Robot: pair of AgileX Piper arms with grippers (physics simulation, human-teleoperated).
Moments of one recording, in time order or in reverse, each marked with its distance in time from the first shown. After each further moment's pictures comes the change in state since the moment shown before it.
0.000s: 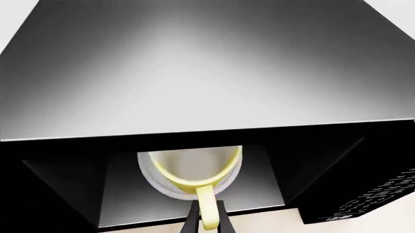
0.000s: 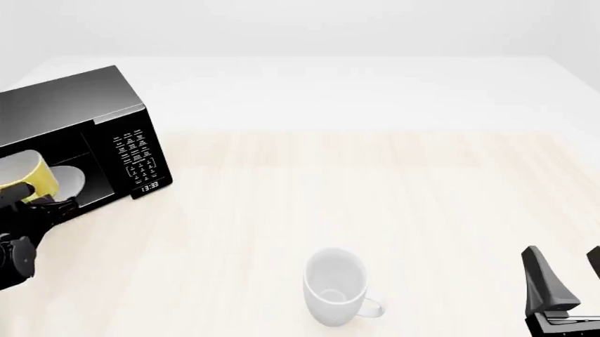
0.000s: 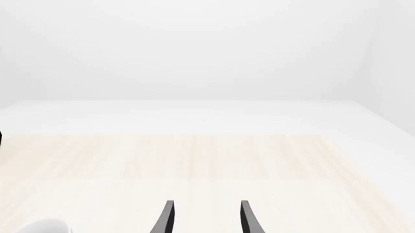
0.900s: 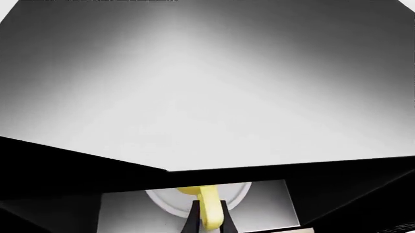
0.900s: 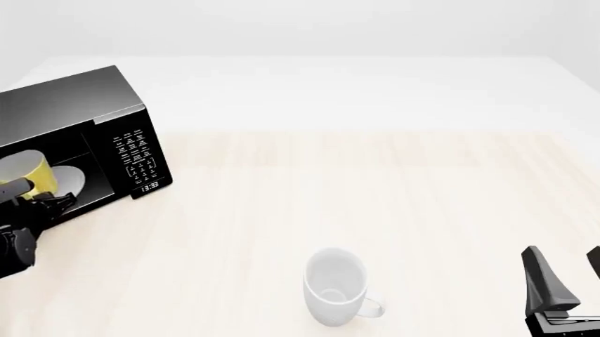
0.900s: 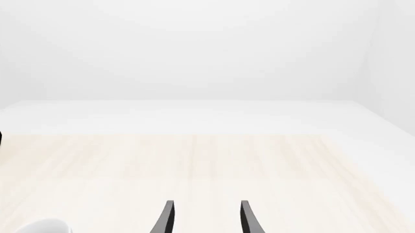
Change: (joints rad) left arm 0.027 0.097 -0.119 0.048 -0.026; right arm 0.000 0.000 0.000 0.000 0.000
